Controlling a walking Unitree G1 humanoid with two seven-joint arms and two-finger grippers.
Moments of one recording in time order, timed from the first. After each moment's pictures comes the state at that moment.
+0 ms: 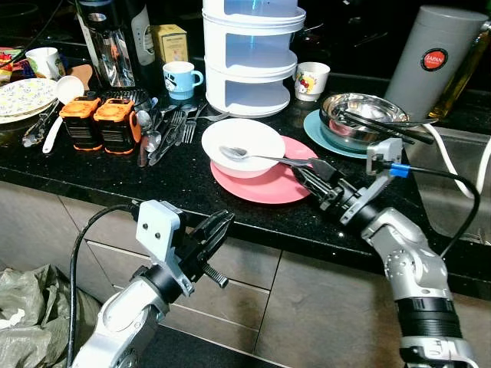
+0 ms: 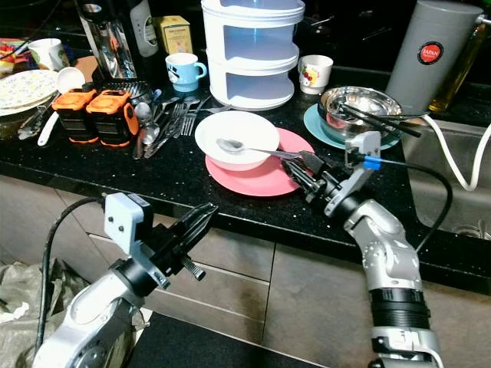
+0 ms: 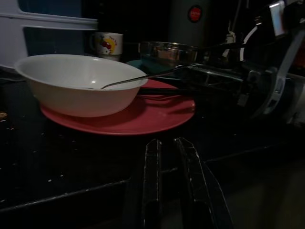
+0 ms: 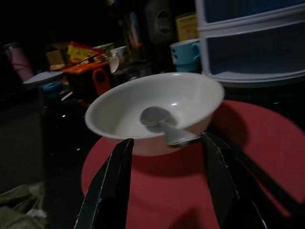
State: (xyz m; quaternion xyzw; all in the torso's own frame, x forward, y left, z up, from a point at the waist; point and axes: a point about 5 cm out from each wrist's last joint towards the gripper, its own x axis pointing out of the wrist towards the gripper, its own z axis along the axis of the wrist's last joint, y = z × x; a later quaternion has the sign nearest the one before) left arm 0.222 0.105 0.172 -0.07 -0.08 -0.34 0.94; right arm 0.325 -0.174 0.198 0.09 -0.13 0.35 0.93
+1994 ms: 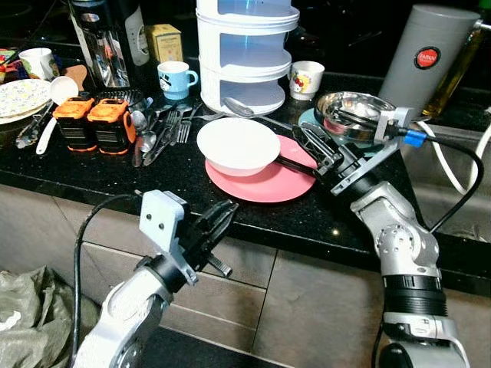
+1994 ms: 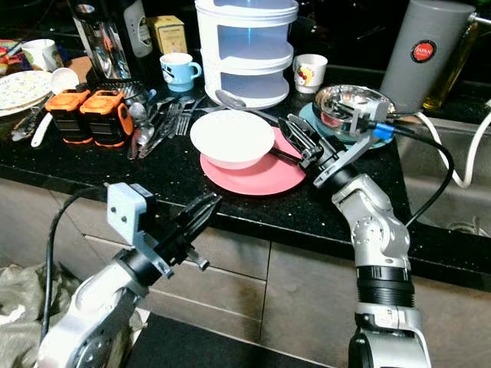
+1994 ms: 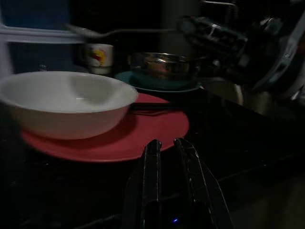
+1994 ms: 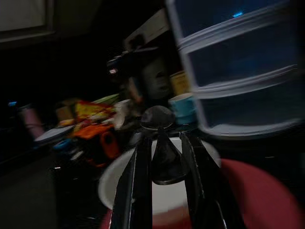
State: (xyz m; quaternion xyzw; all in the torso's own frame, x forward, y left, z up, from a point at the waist) left arm 0.232 0.105 0.181 -0.07 -0.10 -0.32 0.94; right arm 0.337 -0.169 0.246 0.18 -0.20 0.34 0.90
